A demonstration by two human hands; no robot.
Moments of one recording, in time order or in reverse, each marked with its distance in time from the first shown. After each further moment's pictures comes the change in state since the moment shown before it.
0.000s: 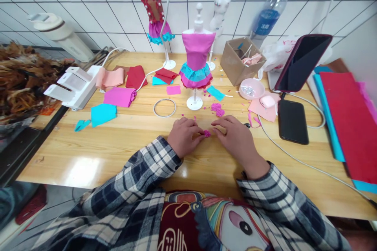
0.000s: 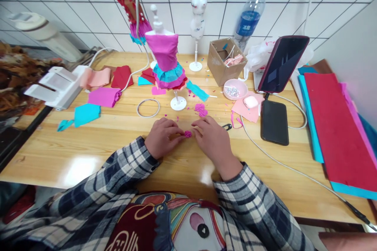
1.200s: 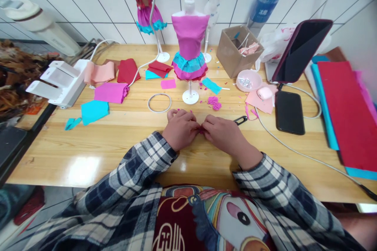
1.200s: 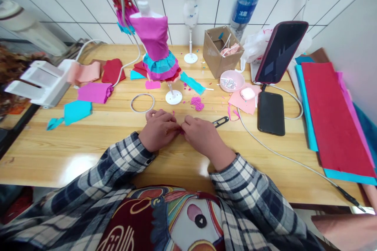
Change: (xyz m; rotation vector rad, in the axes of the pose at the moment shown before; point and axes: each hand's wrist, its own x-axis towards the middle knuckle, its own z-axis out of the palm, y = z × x) left_hand 0.006 0.000 -0.002 0.118 -0.104 0.043; right_hand 0.005 -0.013 0.001 -0.396 -0.284 -0.346
